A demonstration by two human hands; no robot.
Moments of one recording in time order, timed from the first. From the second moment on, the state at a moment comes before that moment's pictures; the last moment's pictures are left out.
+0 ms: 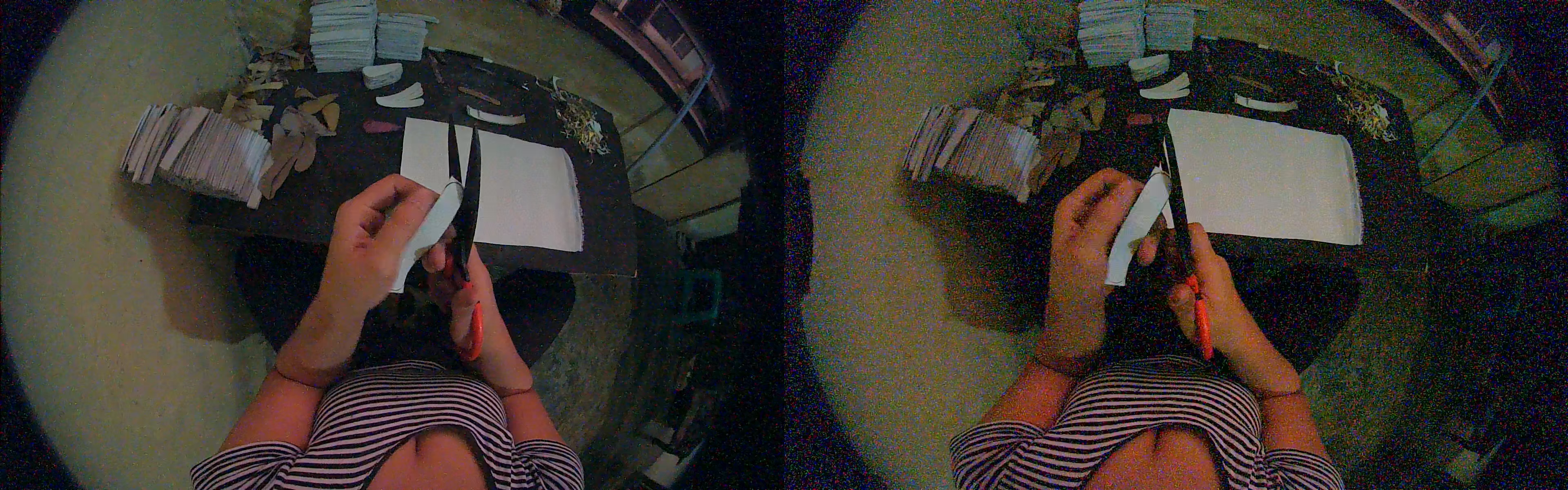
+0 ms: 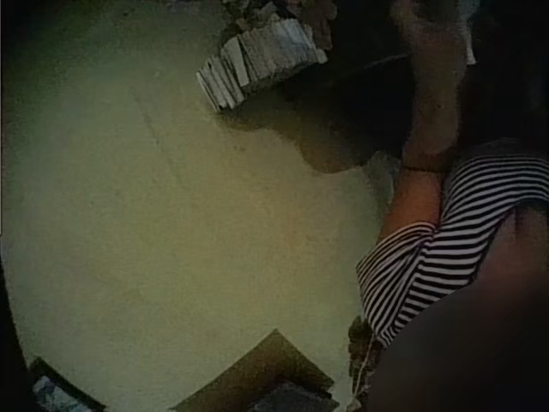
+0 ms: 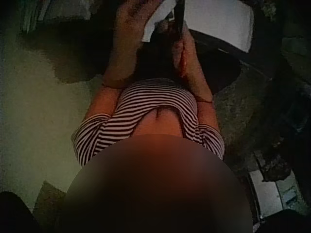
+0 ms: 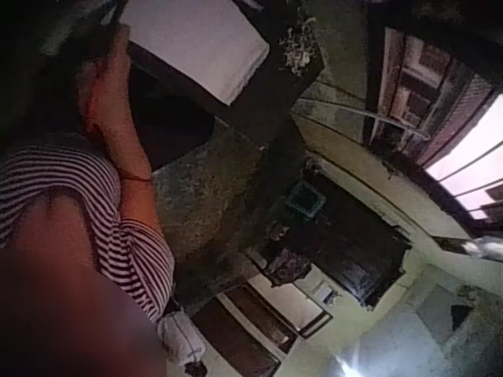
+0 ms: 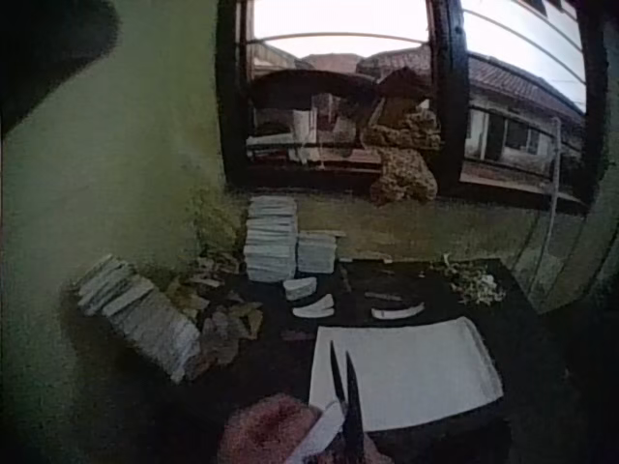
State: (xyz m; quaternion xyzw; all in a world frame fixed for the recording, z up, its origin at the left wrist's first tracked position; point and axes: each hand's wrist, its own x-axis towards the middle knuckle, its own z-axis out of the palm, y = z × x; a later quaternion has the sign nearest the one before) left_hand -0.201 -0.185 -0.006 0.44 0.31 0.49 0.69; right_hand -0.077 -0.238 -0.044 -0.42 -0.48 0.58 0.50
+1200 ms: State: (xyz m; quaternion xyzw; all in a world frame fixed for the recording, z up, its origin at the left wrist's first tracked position) left_hand -0.174 -0.187 -0.031 0.56 0.33 0.61 0.45; right_hand -0.079 -0.237 -0.061 -0.46 -0.53 0.49 0.52
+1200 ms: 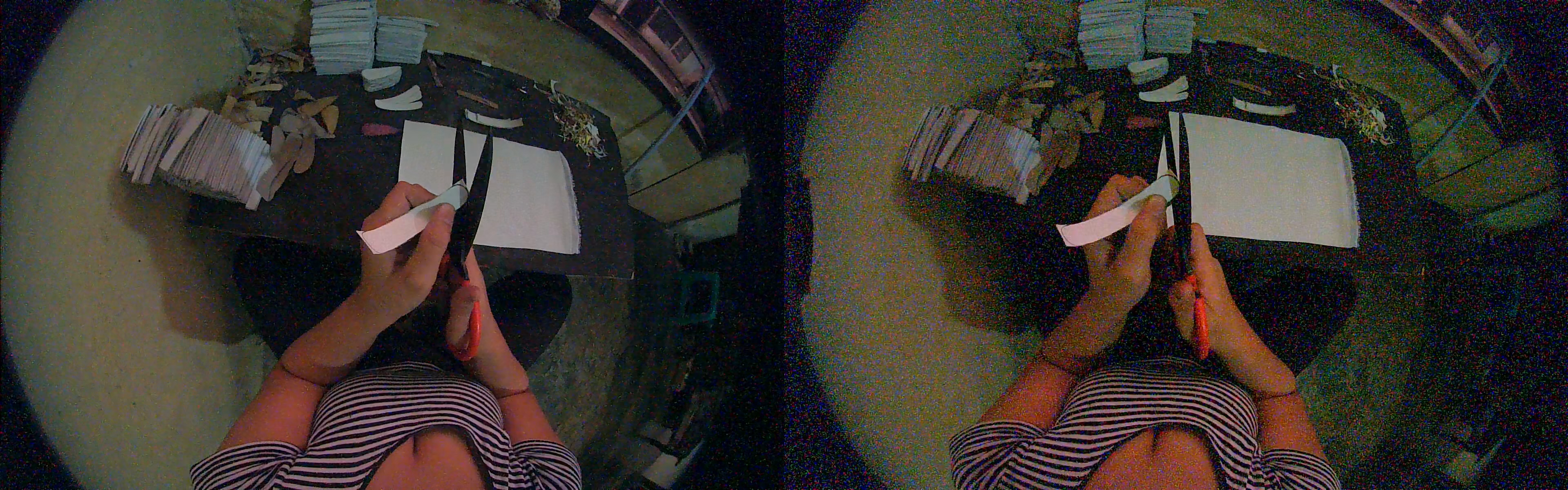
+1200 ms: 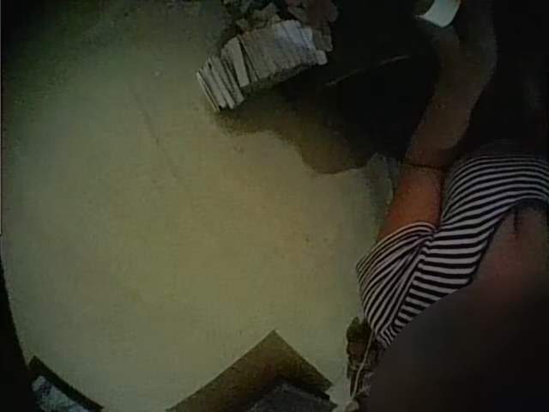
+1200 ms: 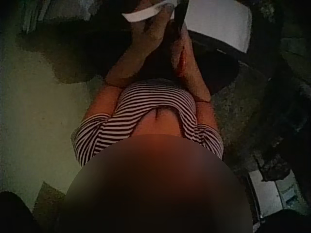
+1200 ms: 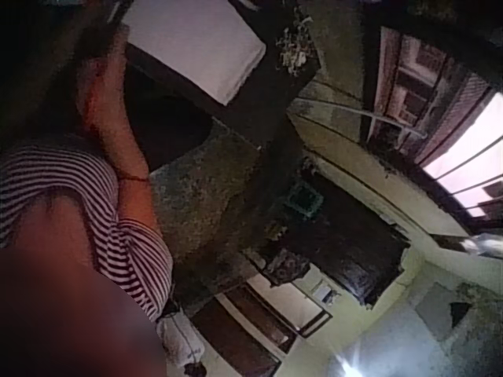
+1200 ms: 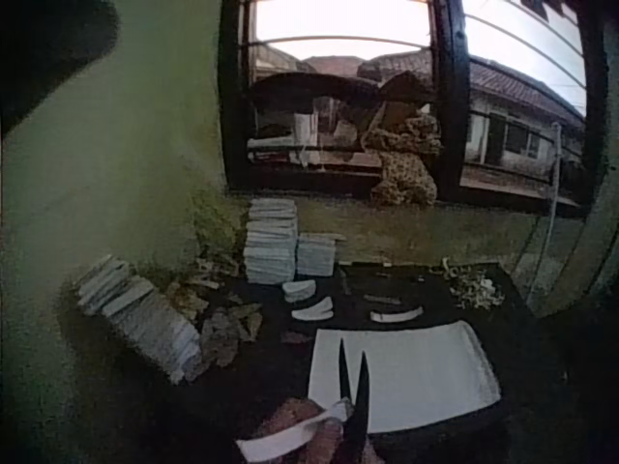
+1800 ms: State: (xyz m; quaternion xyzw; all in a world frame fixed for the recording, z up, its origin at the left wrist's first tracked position) left_hand -0.178 -0.187 -0.025 0.57 0.35 0.59 0.45; right_hand -0.080 -0.237 -0.065 -0.46 -0.50 0.51 0.52
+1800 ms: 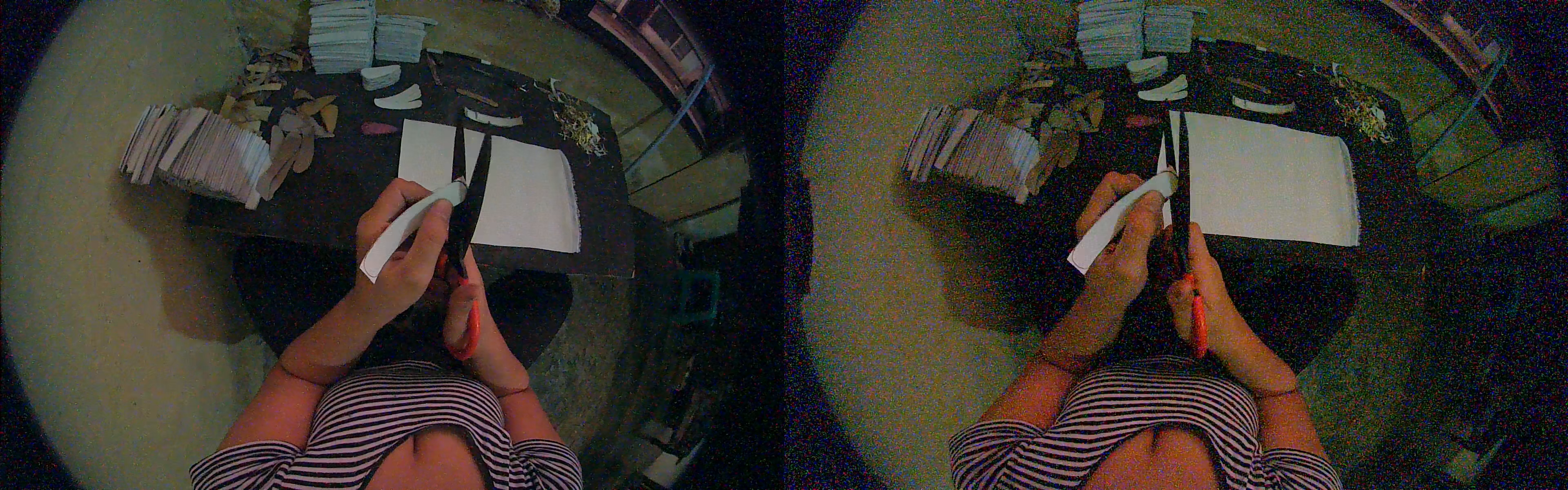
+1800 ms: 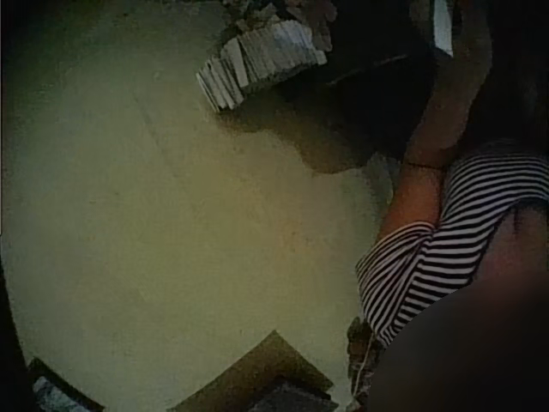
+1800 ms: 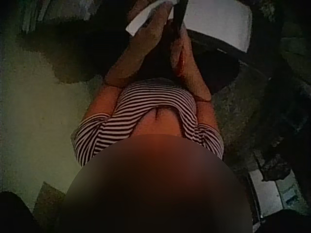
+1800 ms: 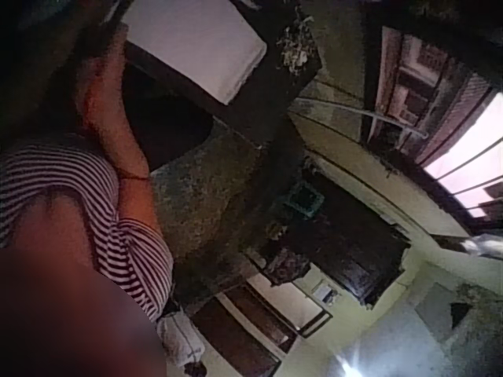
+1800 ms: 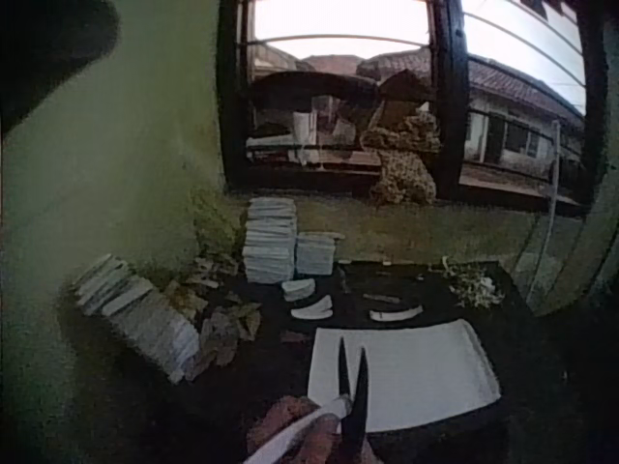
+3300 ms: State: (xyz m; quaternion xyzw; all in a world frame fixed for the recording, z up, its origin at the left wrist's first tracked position) left_hand -0.178 -0.182 -0.023 0.56 0.36 0.58 0.48; right_hand -0.071 -0.238 -0.059 -0.44 -0.54 0.51 0.50
